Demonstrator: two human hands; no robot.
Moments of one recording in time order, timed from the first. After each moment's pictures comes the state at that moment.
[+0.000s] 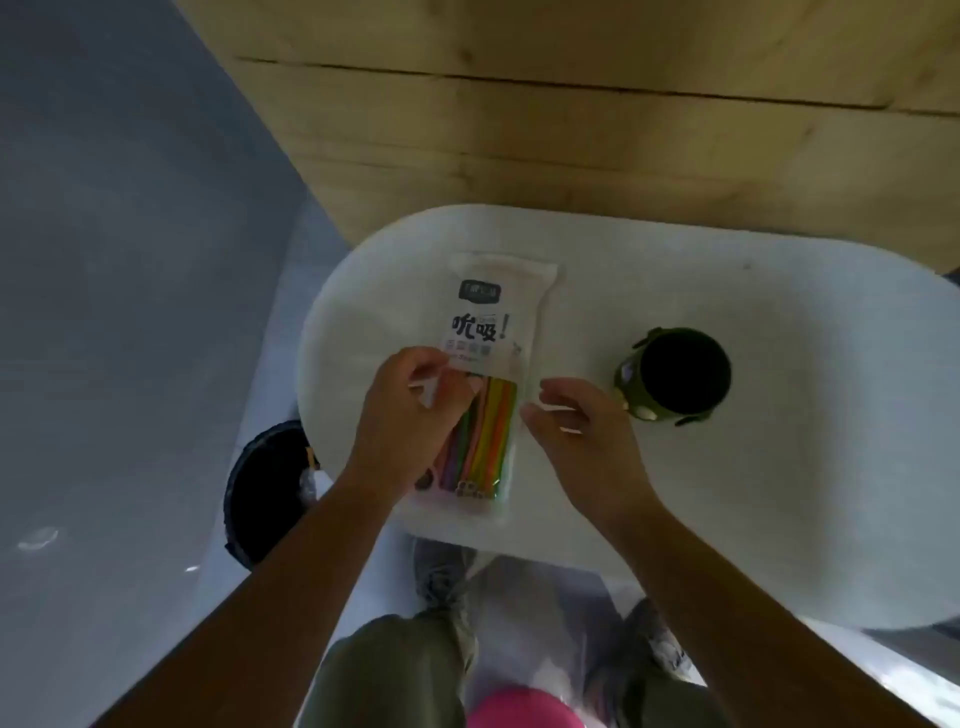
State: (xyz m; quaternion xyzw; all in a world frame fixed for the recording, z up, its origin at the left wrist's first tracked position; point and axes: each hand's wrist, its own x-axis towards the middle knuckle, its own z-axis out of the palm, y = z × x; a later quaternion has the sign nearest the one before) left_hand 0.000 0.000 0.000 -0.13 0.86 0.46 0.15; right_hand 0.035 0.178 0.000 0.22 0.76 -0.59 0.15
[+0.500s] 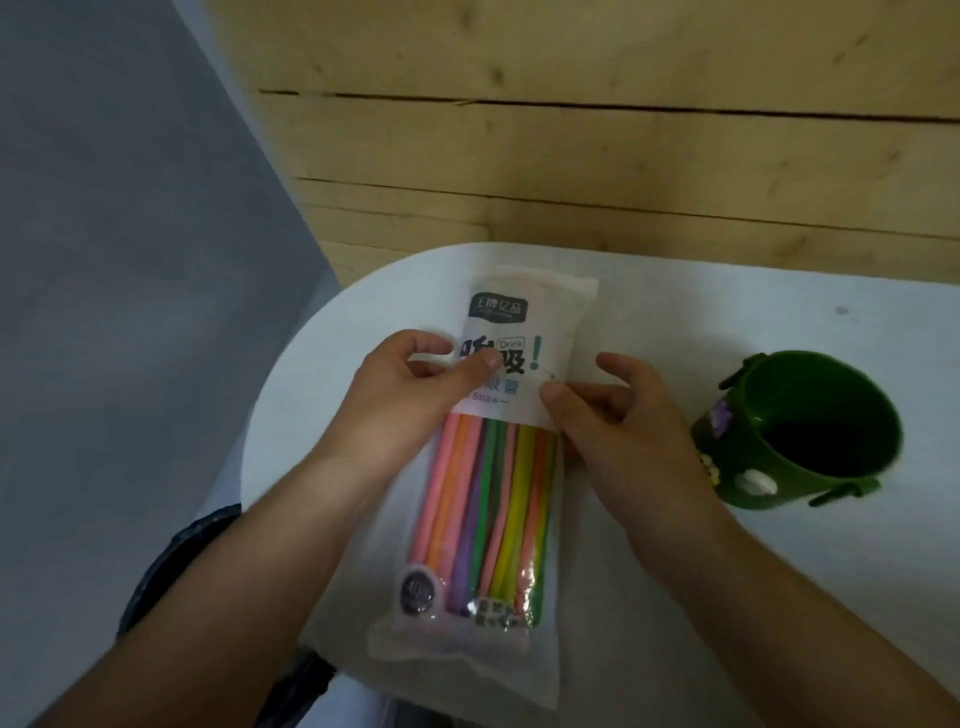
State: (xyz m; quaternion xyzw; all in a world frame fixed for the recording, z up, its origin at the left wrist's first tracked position) left_hand -0.055 -0.007 -0.058 -0.15 0.78 0.60 0.11; right_hand -0.013 0.171 -0.065 0.18 0.70 -0.69 0.05
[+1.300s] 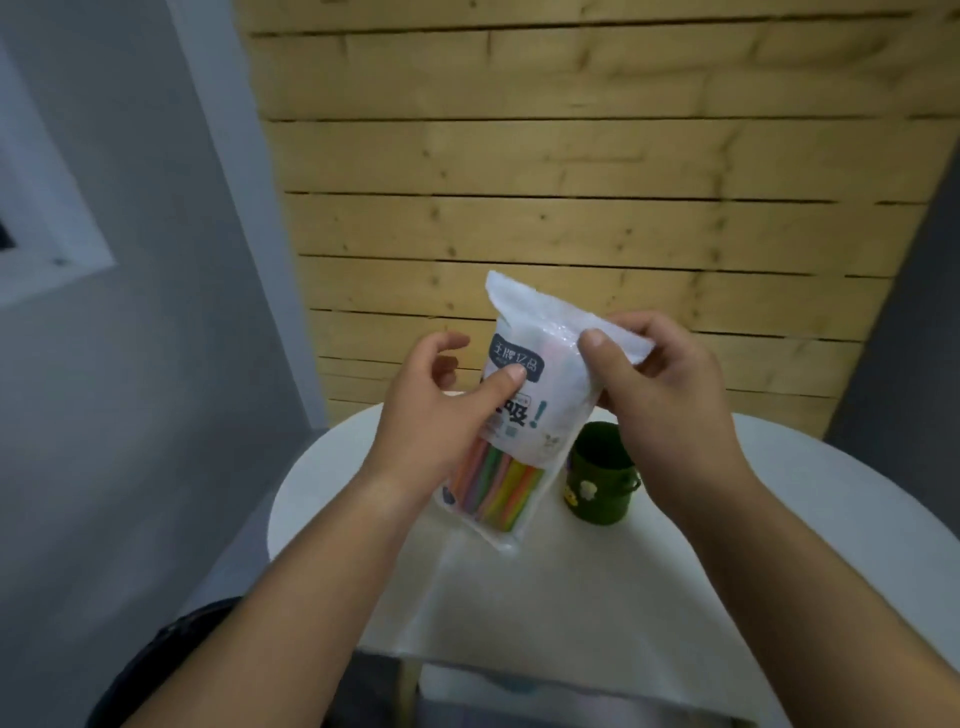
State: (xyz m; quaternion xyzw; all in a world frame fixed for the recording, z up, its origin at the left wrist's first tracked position) left_hand 0.062 0.056 0.072 0.04 0.78 0.62 -0.09; right_hand 0.104 0.224 0.096 -0.02 0.72 -0.65 -0.24
